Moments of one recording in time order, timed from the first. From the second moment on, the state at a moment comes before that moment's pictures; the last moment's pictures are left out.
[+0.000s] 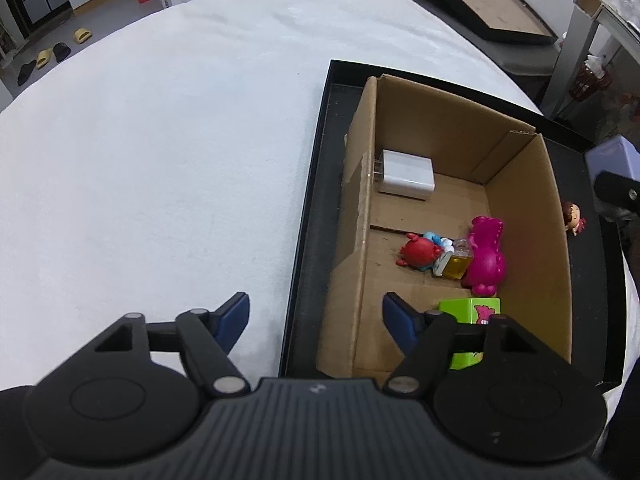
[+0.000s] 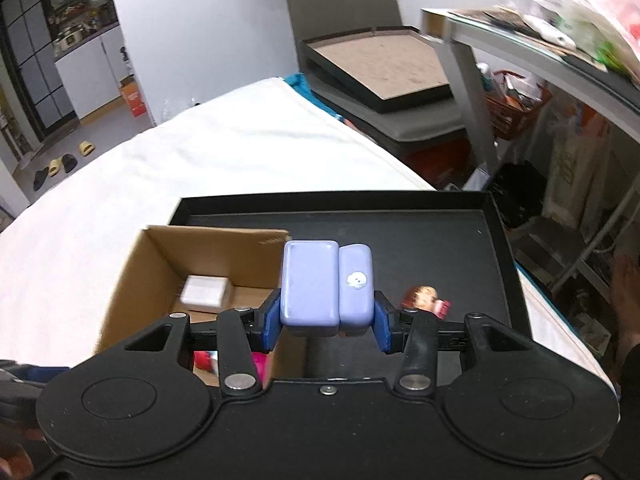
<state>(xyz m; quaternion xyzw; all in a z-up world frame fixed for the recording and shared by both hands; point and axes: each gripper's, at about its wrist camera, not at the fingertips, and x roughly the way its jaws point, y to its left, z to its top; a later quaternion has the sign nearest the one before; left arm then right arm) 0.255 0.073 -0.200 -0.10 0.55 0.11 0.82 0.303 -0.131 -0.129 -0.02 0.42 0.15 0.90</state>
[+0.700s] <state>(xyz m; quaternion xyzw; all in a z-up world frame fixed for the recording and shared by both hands) 0.251 0.076 -0.211 -0.14 0.56 0.07 0.81 0.314 -0.056 -0.131 -0.07 0.43 0.20 0.88</state>
